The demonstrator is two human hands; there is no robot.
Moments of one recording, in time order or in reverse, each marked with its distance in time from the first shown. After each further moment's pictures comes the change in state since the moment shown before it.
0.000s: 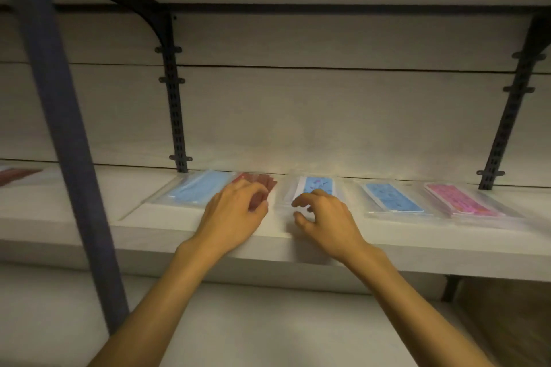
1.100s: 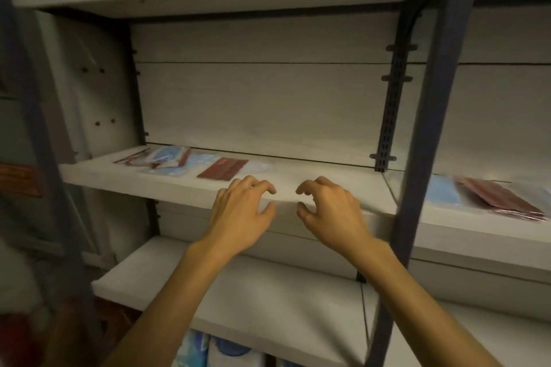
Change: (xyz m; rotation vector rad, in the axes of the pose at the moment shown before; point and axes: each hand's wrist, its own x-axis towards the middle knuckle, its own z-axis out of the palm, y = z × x) left_hand -0.154 -0.426 -0.266 0.182 0.070 -0.136; right_hand 0.083 -0.487 0.227 -0.037 0.049 -0.169
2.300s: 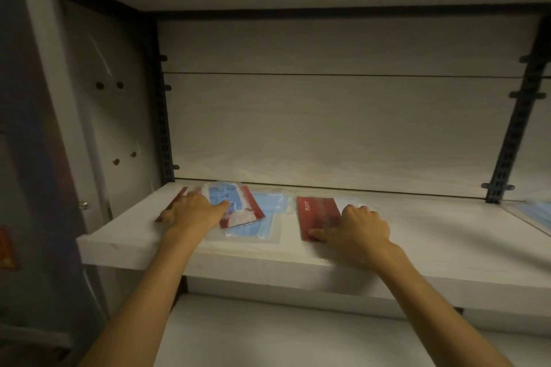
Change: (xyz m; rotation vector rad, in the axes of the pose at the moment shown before) left_hand 0.179 -0.388 -0.034 0.049 -0.218 -0.563; right_hand 0.211 -0.150 0.174 -0.179 -0.253 0.572
